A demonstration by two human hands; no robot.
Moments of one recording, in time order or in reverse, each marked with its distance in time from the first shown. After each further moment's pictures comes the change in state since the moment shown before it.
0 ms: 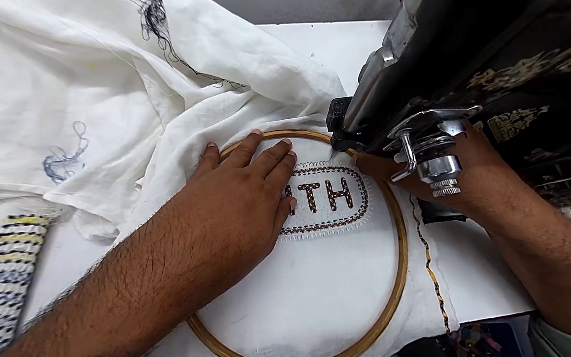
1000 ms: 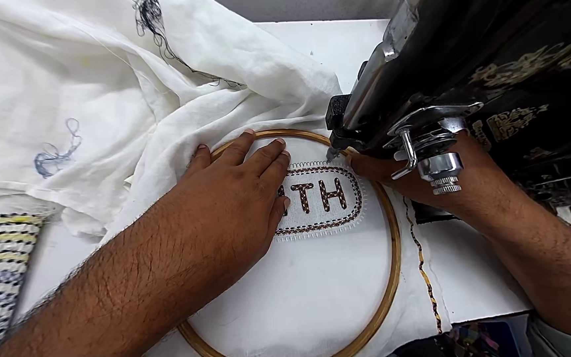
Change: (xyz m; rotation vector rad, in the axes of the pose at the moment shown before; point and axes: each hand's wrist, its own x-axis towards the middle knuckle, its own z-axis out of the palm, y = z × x) left_hand -0.003 -0.002 -0.001 0.016 -0.017 -0.017; right_hand 0.006 0.007 0.012 -0.002 -0.064 0.057
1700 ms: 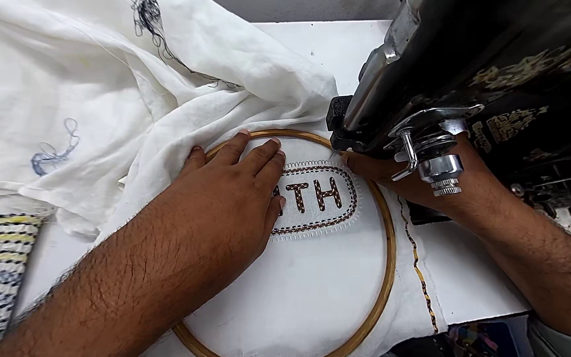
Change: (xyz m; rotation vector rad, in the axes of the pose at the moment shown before) left_hand -0.001 -0.003 -0.001 0.015 -0.006 -0.007; right_hand 0.002 0.006 0.008 0.009 0.036 -0.049
